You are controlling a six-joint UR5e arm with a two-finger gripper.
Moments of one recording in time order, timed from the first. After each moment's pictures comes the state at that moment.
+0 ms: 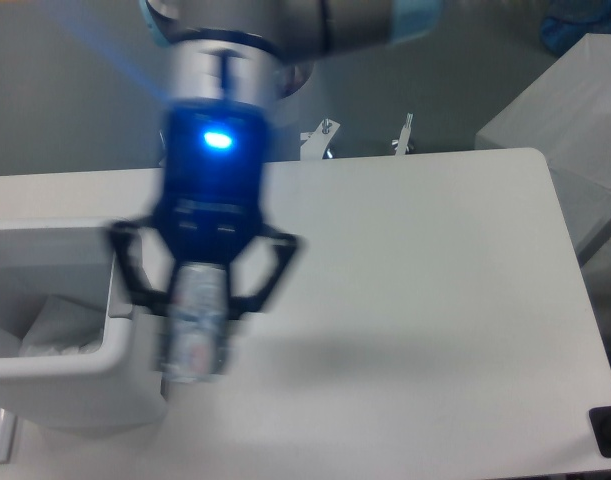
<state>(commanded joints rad) 2.15 -1.86 -1.20 -0.56 1.23 0.00</state>
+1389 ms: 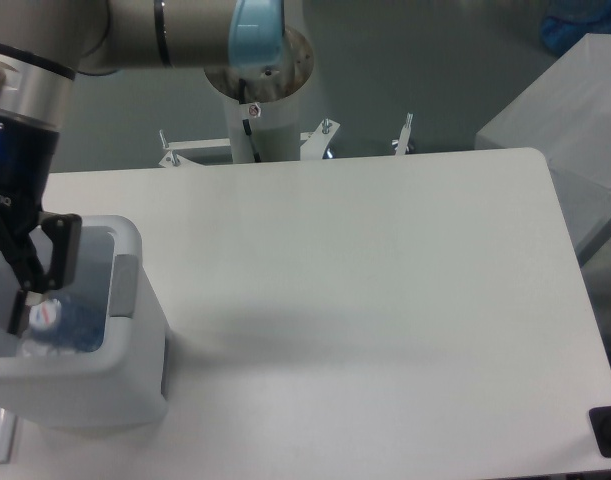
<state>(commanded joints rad) 2.09 -1.85 -1.33 -0.58 1.25 0.06</state>
